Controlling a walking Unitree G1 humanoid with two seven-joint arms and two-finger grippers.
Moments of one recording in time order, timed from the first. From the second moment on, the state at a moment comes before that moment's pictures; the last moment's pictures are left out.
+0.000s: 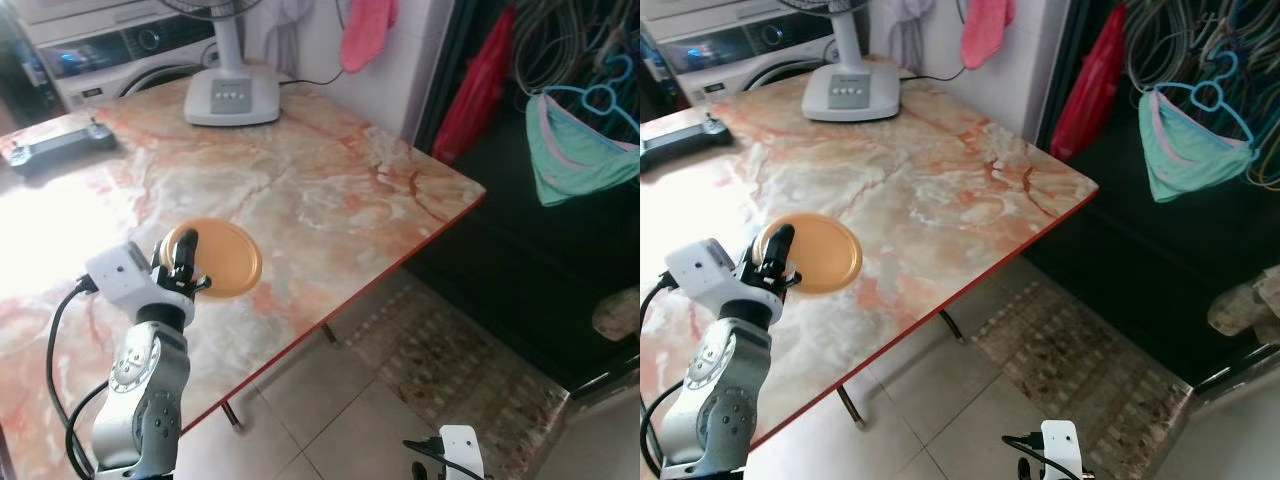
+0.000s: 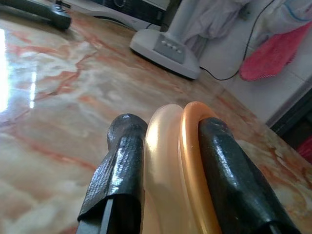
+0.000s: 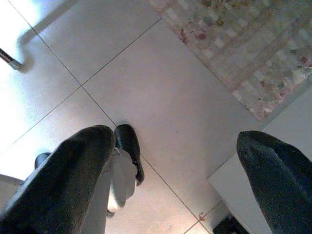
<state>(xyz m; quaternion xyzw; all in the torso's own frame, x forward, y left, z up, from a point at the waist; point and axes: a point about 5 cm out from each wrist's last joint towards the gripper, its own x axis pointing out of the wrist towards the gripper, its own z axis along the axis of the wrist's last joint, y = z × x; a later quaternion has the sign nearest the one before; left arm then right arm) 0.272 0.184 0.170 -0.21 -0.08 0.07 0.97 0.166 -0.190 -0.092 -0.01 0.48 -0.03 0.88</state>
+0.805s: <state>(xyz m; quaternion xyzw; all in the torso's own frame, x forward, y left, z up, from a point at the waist) 0.274 0.189 0.164 -0.21 -0.07 0.07 0.97 0.158 -0.180 -0.096 0.00 0.49 -0.02 0.87</state>
